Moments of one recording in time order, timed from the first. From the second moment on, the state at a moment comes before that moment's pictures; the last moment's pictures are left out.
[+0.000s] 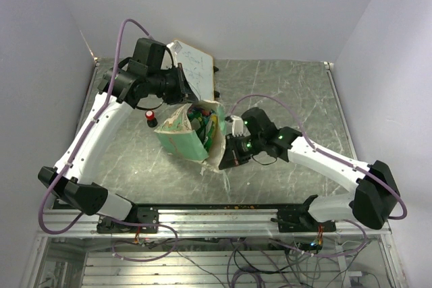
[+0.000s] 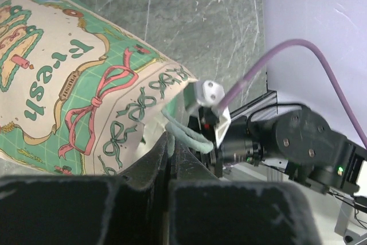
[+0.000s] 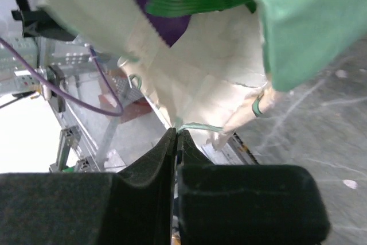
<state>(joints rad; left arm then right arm) -0.48 1.45 1.76 -1.01 0.35 -0.64 0.79 1.31 0.91 -0.43 -0.55 0.52</state>
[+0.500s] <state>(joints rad) -0.49 1.32 1.48 -0.90 0.44 -0.77 0.88 1.20 1.03 -0.74 -0.14 0.51</state>
